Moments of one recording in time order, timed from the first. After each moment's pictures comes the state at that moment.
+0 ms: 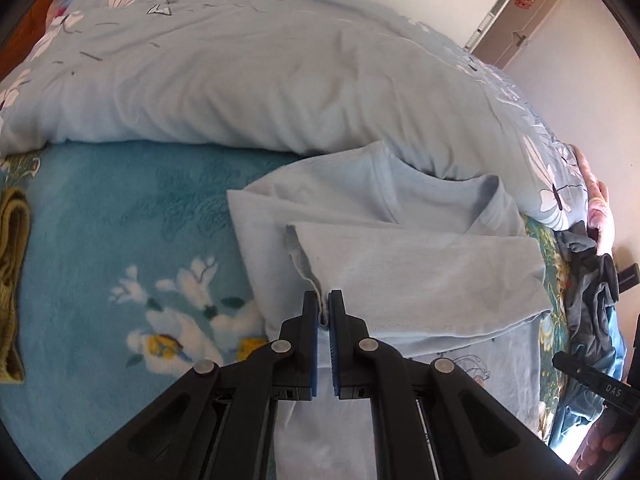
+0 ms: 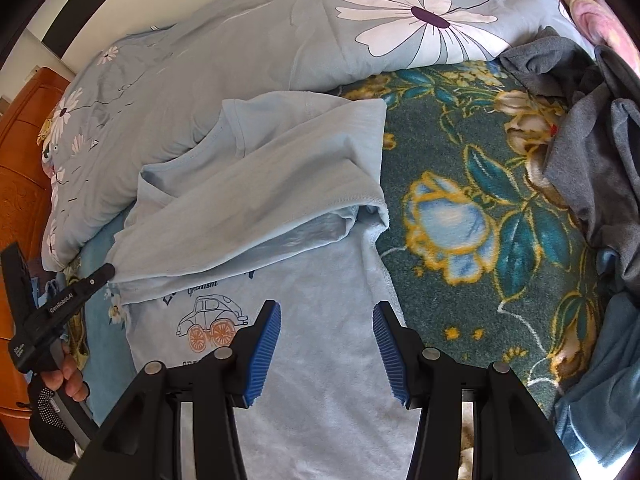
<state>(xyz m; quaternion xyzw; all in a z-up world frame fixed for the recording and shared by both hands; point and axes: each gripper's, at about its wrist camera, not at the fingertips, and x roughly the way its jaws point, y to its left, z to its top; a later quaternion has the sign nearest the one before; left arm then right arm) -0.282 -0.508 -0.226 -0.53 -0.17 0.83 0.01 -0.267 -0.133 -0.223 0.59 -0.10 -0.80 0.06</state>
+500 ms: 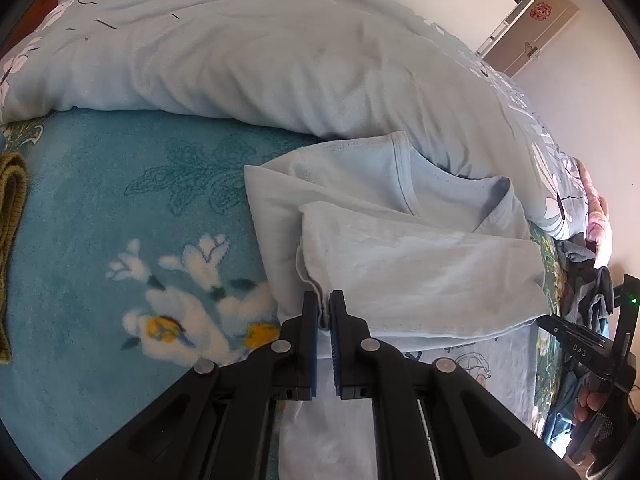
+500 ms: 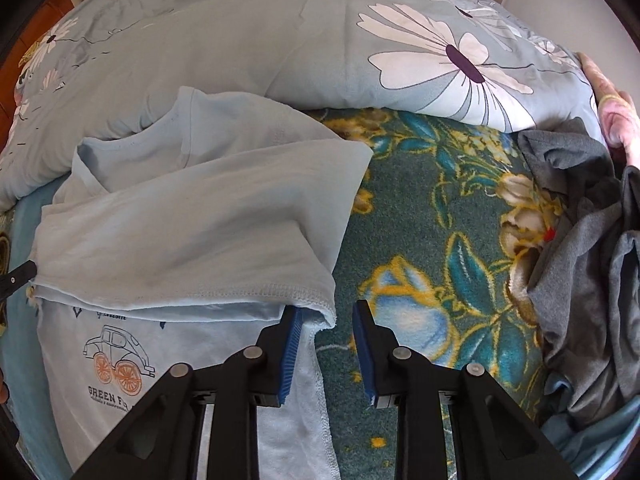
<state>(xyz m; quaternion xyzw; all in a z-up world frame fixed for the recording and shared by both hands) -0.278 -0.522 -0.232 -0.53 -0.19 0.82 0.01 -0.322 -0.143 -0.242 0.58 0.06 -0.81 0.04</state>
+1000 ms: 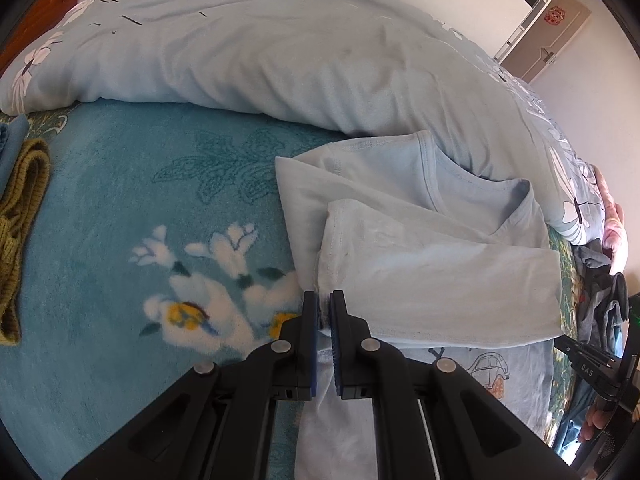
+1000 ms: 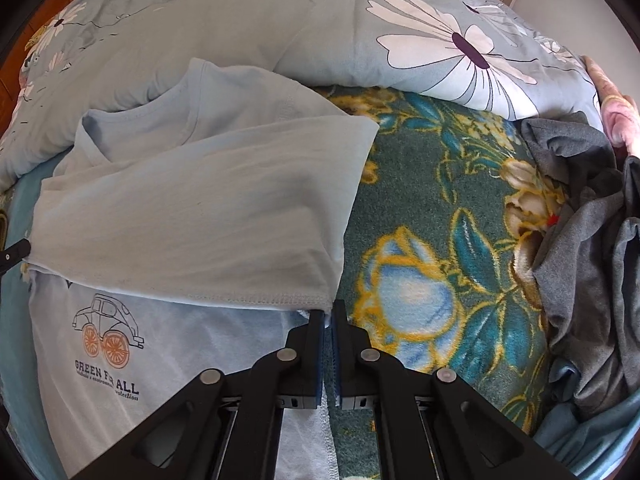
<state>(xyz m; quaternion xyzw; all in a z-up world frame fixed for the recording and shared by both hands) -0.269 -0.522 -0.239 -0.54 -0.19 0.82 -0.03 -0.304 -0.140 -0.255 0.59 0.07 -0.80 0.05</state>
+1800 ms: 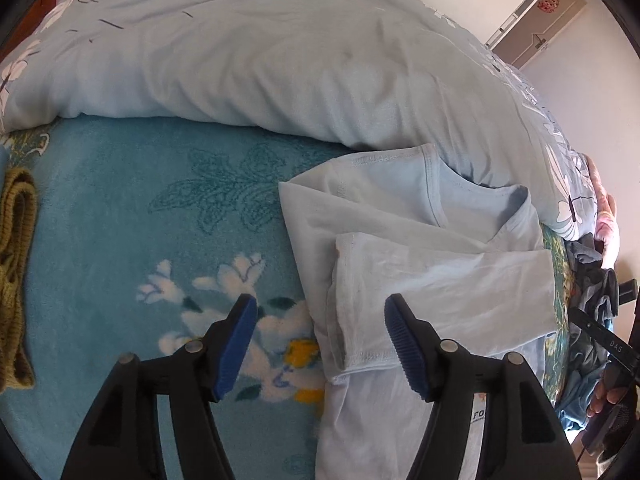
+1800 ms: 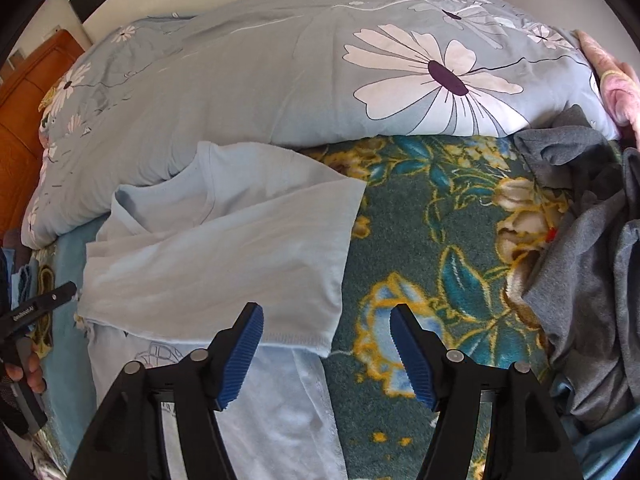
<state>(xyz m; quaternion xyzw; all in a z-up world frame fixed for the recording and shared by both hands) -0.302 -0.546 -0.238 -0.57 -0.20 0.80 0.01 -0.332 -0.106 -0.220 0.56 -0.04 -0.82 0.08</state>
